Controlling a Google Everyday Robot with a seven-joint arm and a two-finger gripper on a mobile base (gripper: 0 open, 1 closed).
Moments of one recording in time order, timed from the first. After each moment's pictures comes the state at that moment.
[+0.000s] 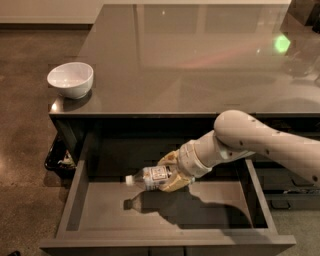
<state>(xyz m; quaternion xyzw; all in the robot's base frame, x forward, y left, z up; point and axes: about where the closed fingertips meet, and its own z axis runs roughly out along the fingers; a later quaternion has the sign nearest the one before) 0.478 -0.024 0.659 -0.71 0.60 0.22 0.29</state>
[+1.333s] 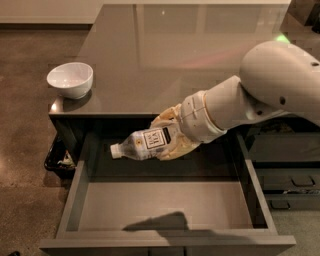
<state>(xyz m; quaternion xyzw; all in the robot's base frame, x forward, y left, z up) 0.460 -0.016 0.854 -0.76 0.53 0.11 0.37</state>
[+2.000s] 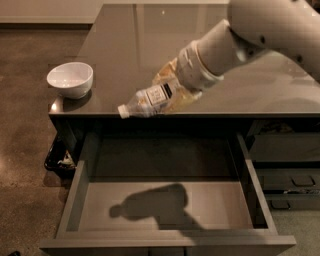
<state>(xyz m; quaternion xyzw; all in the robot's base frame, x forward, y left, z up) 0.550 -0.025 0.903 -0.80 0.48 0.04 0.35</state>
